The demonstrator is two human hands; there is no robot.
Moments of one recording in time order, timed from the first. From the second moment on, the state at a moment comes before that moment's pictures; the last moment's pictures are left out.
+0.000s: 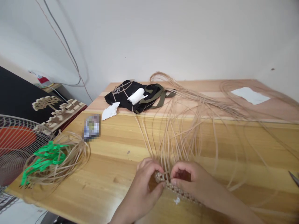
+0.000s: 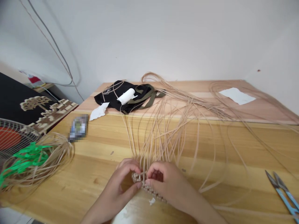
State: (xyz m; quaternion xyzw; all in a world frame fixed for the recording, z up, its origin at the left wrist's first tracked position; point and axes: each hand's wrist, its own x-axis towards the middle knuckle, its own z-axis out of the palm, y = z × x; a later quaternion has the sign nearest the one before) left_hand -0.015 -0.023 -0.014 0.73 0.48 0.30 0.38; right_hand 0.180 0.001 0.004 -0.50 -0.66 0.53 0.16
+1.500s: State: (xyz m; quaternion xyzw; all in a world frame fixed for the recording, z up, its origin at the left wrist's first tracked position) left_hand -0.020 -0.025 -0.025 0.79 0.47 0.34 0.20; right_hand 0.175 -0.007 0.010 -0.53 -0.73 0.42 0.12
